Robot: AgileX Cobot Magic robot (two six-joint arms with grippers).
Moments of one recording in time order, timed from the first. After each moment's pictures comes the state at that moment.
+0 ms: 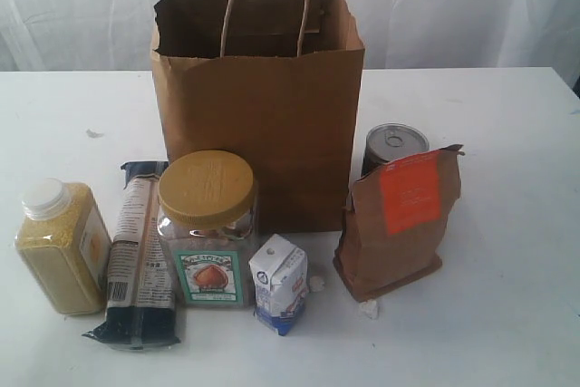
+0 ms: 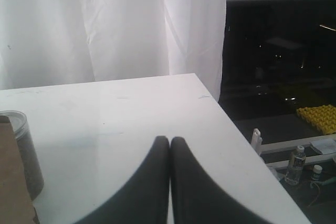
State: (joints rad) left arm 0.08 0.00 0.02 -0.24 -0.09 -0.23; right arm -0.01 0.01 -0.19 -0.43 0.38 0.43
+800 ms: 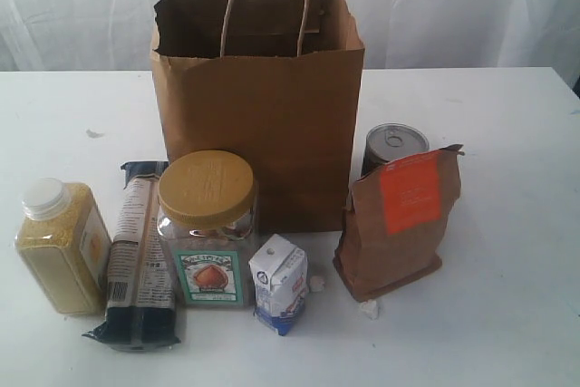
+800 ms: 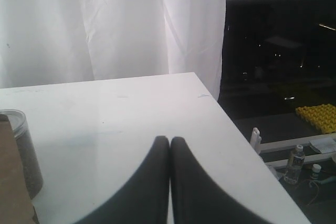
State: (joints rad) left arm -0.02 0.25 -0.37 0.80 0.23 -0.83; right arm -0.01 0.01 -0.19 -0.43 0.39 0.43
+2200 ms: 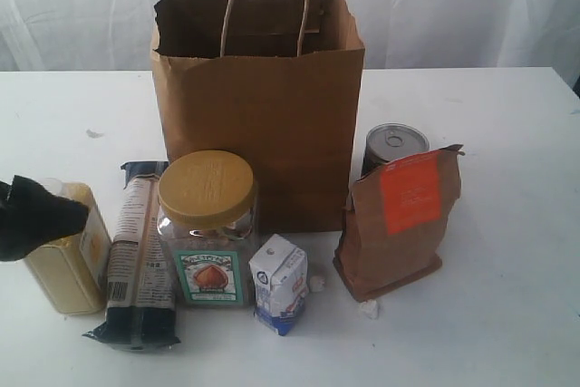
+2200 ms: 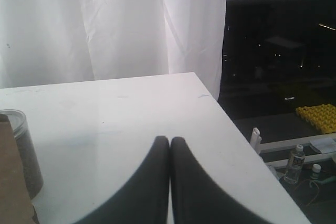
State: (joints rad) left arm -0.20 0.93 -0.62 -0.54 0.64 0.53; right arm -0.01 0.01 -0.19 -0.43 0.39 0.43
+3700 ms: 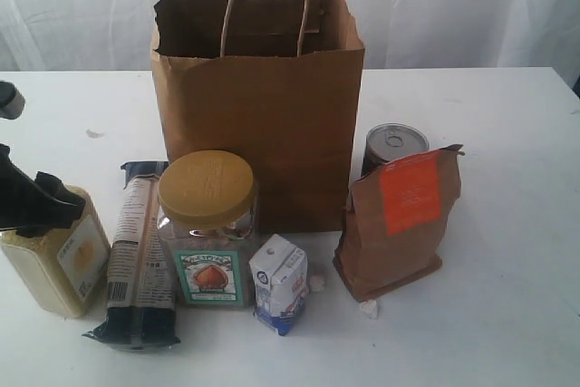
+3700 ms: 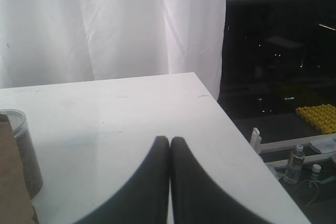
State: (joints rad) left arm -0.20 1.21 -0.62 -0.42 0.37 0.52; right arm -0.01 0.01 -0.19 -0.43 0.39 0.43
